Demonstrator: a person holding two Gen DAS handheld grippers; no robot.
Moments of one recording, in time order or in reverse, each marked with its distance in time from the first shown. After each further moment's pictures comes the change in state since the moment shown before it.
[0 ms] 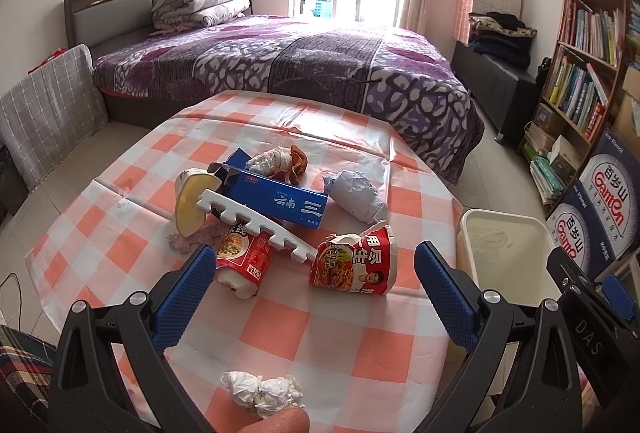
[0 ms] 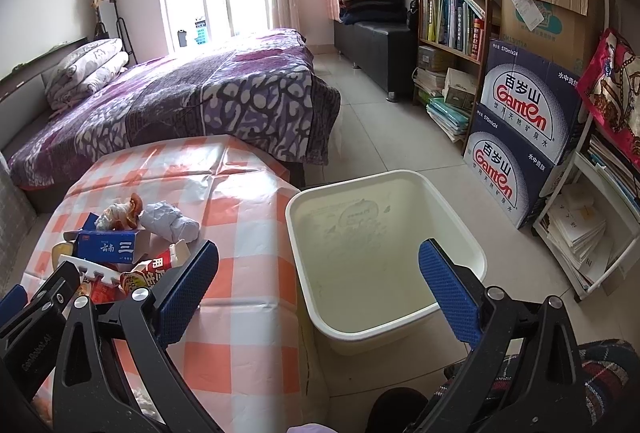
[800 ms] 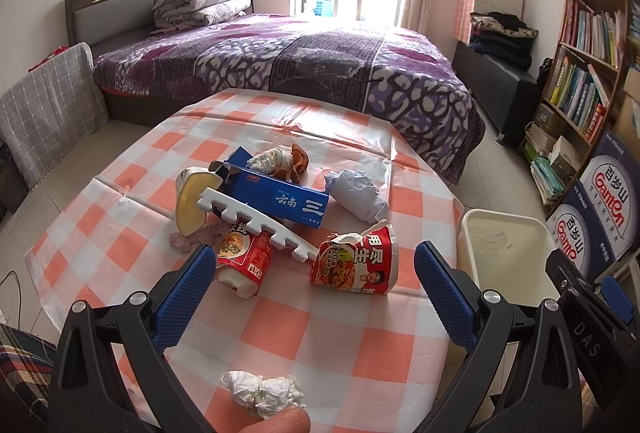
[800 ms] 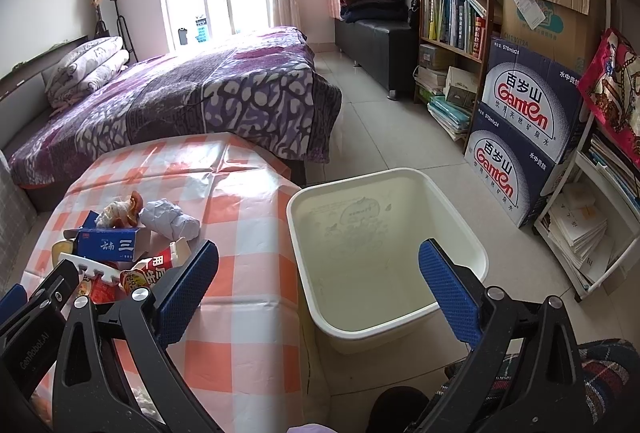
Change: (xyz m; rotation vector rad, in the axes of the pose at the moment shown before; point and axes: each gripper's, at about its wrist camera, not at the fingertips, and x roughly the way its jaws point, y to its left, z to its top) left arm -0.001 0.000 0.000 0.000 -0.001 0.000; right arm 0.001 0.002 -0.002 0.001 0.006 0.000
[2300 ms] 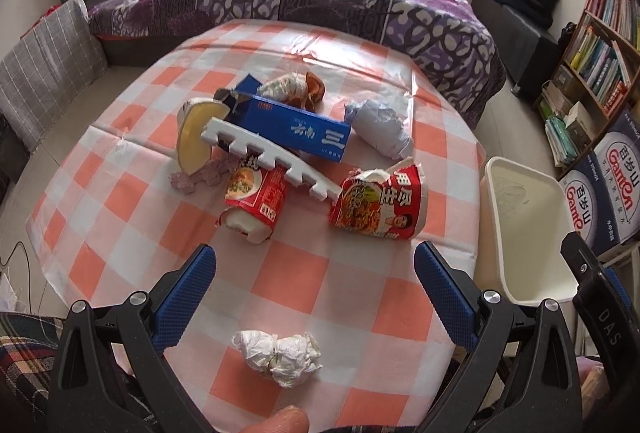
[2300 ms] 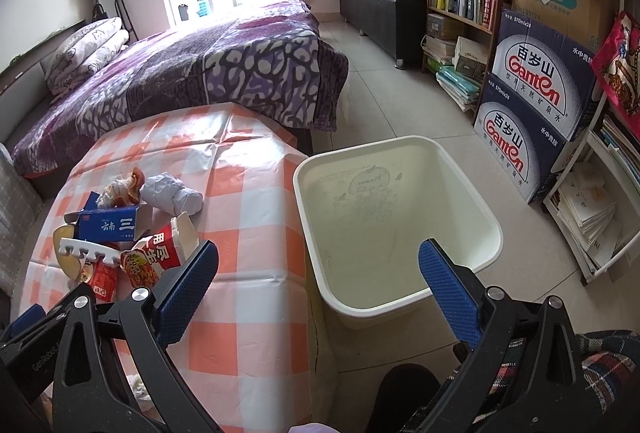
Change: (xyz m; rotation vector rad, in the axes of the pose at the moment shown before) left arm 0.036 0.022 -0.013 -0.031 0.314 0.005; right arm 0.023 0.004 -0.014 0.025 0.150 0.022
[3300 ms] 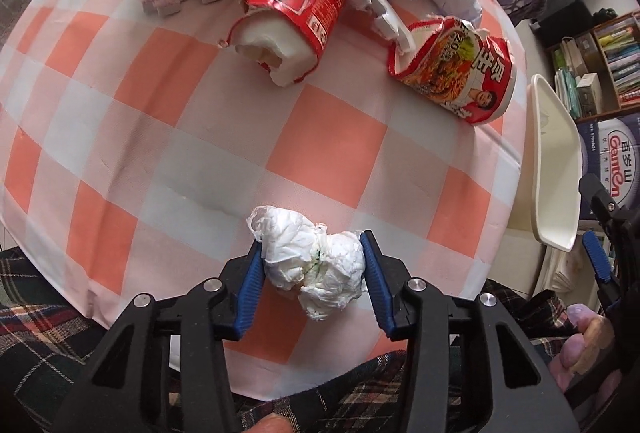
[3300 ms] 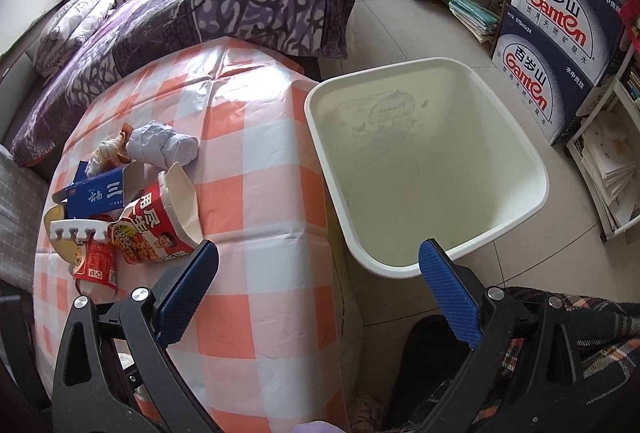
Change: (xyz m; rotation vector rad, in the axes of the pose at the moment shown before) left arm 0.040 0.064 -0.049 -0.129 0.445 -0.125; right arm 0.044 0.020 -0.001 0.009 0.235 0.051
